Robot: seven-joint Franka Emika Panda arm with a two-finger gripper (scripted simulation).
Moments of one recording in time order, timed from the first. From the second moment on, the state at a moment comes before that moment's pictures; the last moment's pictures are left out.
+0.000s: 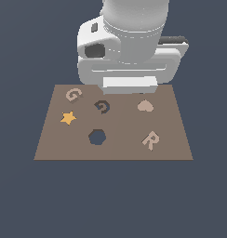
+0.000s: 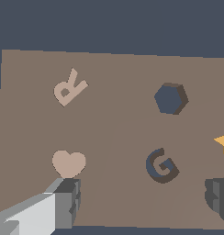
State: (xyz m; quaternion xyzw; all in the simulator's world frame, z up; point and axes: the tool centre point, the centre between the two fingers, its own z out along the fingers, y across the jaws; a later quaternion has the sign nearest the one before) arm -0.006 0.028 0.157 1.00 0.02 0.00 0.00
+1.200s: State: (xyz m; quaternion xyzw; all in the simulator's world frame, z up) arm -0.036 -0.095 0.091 0.96 -0.26 0.00 0.00
